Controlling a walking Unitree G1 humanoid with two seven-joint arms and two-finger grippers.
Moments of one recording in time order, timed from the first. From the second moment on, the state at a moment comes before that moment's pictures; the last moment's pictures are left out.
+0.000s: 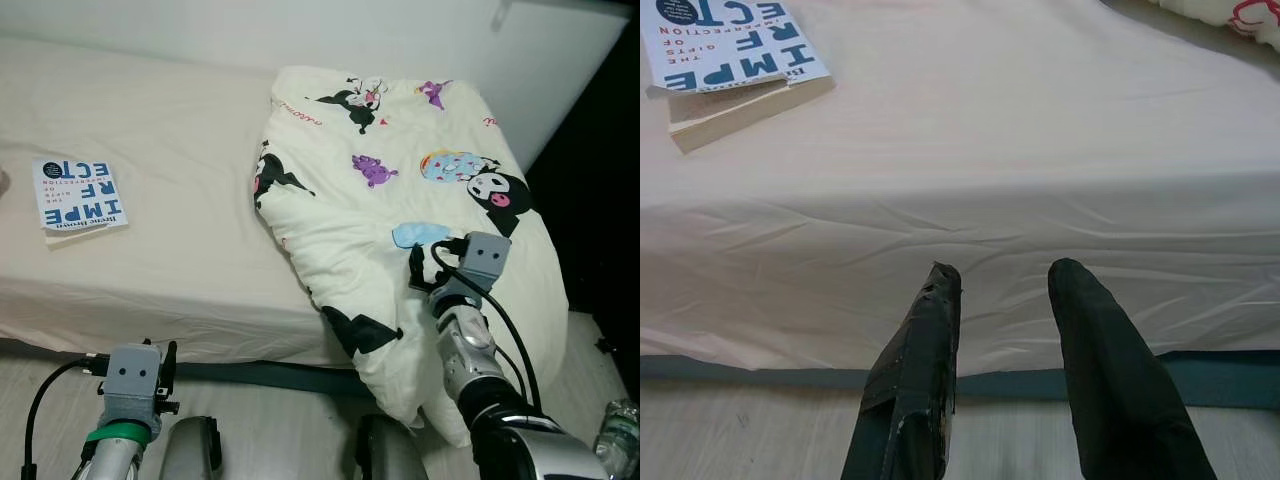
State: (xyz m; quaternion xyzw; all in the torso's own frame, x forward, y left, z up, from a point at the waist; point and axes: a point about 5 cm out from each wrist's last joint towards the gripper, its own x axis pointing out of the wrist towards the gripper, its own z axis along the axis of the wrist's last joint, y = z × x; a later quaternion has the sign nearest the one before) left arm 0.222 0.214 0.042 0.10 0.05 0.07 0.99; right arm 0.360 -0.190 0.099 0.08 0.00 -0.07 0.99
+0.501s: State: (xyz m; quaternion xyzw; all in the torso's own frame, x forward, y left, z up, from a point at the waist) left arm 0.228 0.216 0.046 0.09 0.04 0.07 0.99; right arm 0.359 -0.185 0.093 0.09 0.02 -0.04 0.99
